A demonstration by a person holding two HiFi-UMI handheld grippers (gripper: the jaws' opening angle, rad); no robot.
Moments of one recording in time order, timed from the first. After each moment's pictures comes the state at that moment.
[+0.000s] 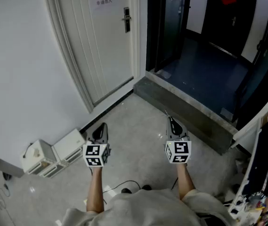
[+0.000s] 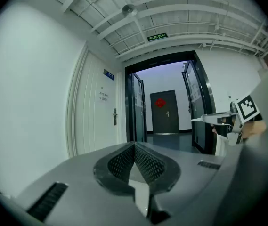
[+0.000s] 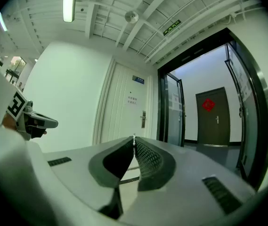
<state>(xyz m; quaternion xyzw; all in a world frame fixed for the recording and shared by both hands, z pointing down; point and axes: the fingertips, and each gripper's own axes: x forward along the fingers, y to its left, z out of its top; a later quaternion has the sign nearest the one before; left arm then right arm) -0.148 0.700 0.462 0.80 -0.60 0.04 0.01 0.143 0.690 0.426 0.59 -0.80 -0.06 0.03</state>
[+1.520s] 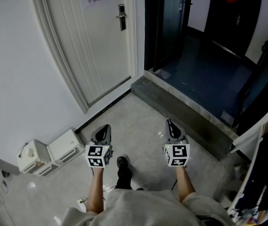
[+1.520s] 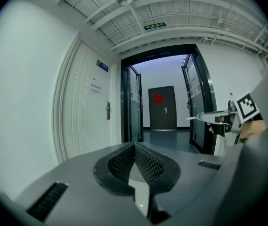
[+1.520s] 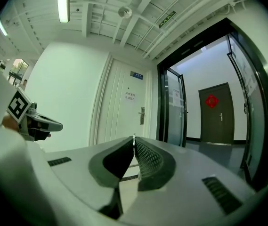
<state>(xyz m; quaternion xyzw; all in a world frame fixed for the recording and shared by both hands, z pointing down) -0.051 0.629 0.494 0.81 -0.59 0.06 0.04 0.216 0.619 0.452 0.58 -0.82 -0.05 0.04</state>
